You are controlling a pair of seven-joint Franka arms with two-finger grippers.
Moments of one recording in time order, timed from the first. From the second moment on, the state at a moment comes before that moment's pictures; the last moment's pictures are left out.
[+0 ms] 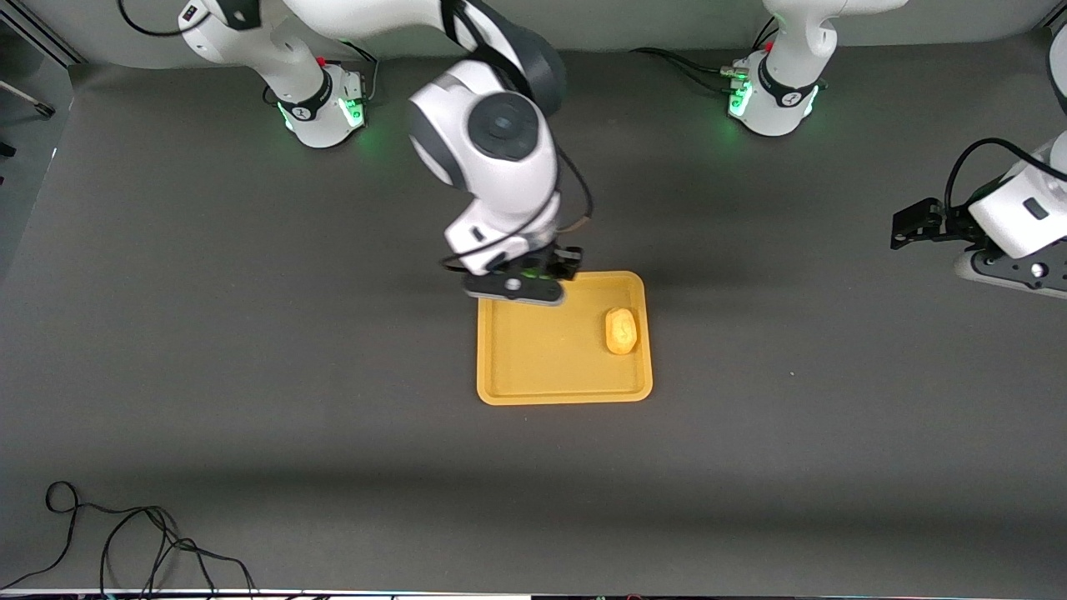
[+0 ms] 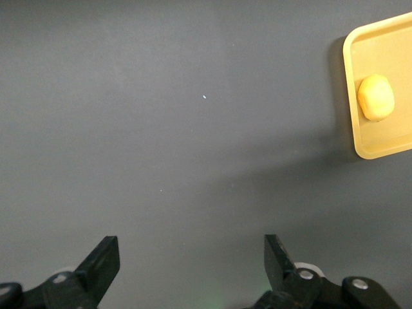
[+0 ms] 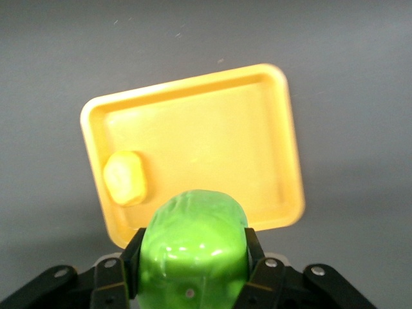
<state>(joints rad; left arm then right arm) 0.01 0.02 -0.03 -1.67 -0.01 1.60 0.21 0.90 0.72 -0.20 -1.04 0.15 1.78 0.90</state>
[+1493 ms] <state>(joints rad) 0.03 0.03 -0.03 -1.67 0.00 1.66 0.21 0.87 0.85 -0.20 -1.23 0.12 2.15 0.91</state>
